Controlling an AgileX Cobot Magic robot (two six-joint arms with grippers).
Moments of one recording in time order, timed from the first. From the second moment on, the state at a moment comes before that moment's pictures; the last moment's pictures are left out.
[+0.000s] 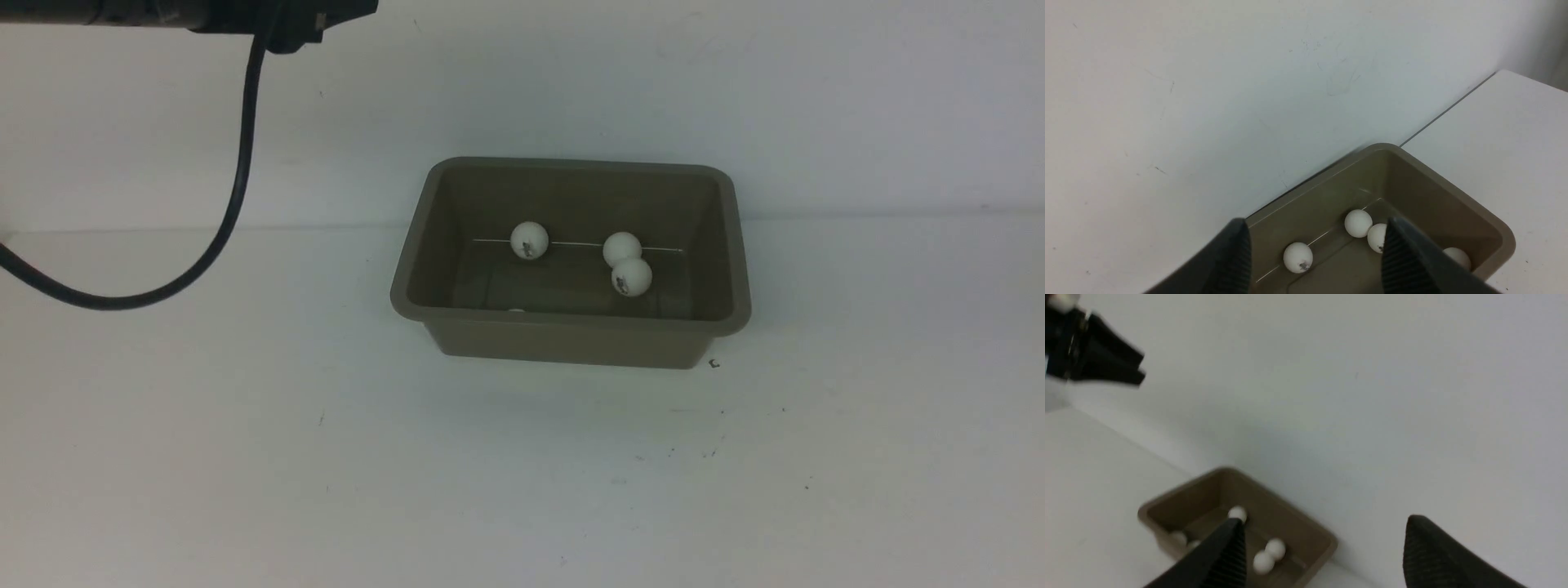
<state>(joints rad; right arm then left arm) 0.30 0.60 -1.17 0.13 0.93 -0.40 -0.09 1.45 -1.44 -0.93 0.68 1.06</state>
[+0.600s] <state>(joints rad) 0.30 0.51 -0.57 0.13 0.35 -0.41 -0.09 1.45 -1.44 -0.95 0.68 1.06</state>
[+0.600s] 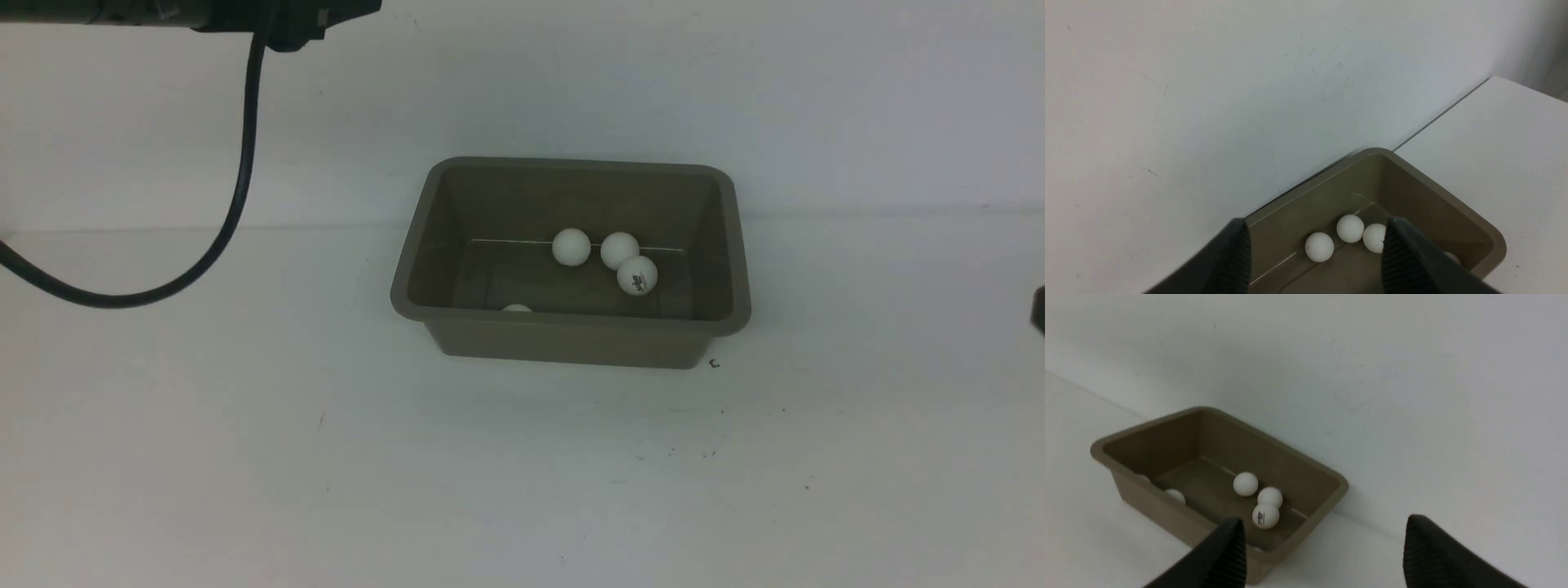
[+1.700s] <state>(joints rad) 0.31 0.52 -0.55 0.13 0.48 -0.41 -0.09 1.45 -1.44 -1.00 0.70 1.06</state>
